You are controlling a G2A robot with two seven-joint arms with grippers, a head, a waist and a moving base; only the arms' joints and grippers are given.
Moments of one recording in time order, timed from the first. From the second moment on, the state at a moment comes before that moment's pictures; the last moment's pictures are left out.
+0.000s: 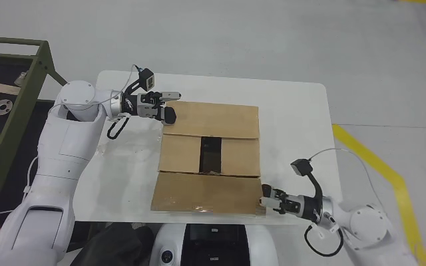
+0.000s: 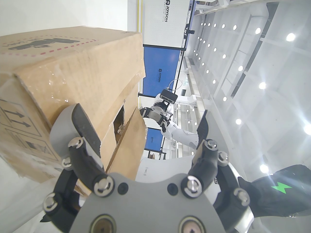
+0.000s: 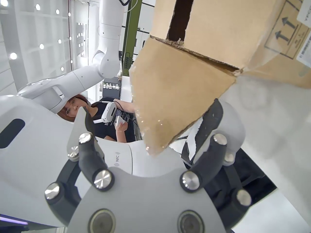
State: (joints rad) left arm 0.82 -0.97 -1.26 -1.24 -0.42 0.11 -1.39; right arm -1.77 -0.98 1.45 -1.99 0.24 -0.36 1.02
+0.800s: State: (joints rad) left arm 0.82 -0.97 -1.26 -1.24 -0.42 0.11 -1.39; right arm -1.68 -0.98 1.42 -1.94 0.33 -0.41 0.98
